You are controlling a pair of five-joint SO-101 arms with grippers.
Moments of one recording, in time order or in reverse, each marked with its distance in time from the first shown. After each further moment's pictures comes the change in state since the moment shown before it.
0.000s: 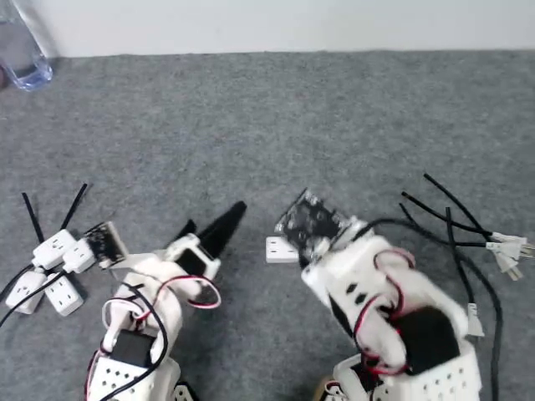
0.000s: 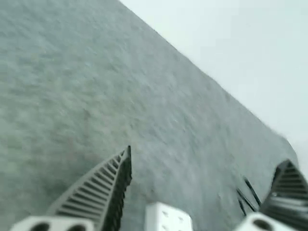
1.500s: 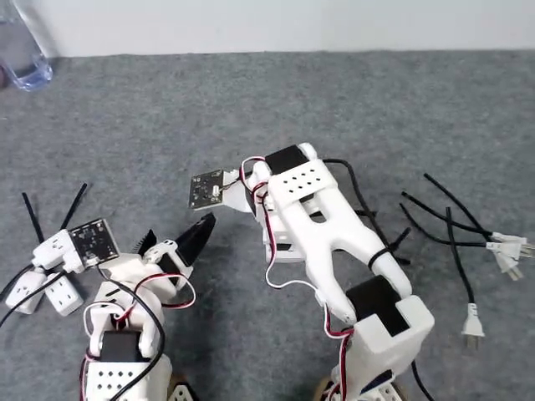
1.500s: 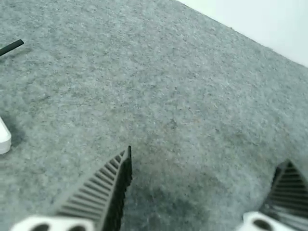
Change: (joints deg) left arm -12.3 0.0 0.0 8.4 -20.0; right arm -4.0 75.2 -32.4 3.2 33.6
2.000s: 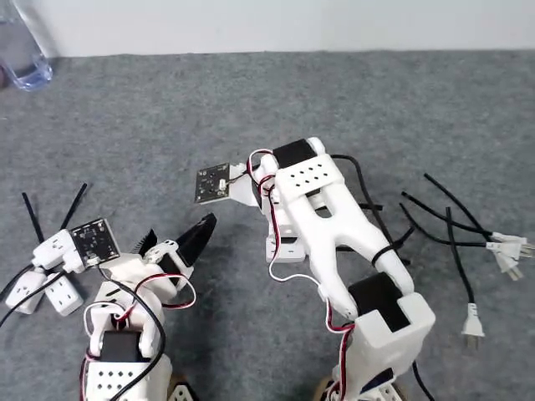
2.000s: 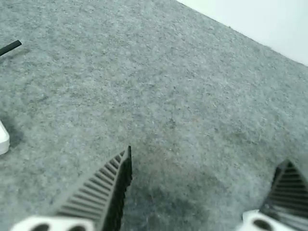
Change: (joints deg) left arm 0.1 0.0 0.0 0.0 0.0; right arm 2.1 0.8 -2.1 0.0 2.2
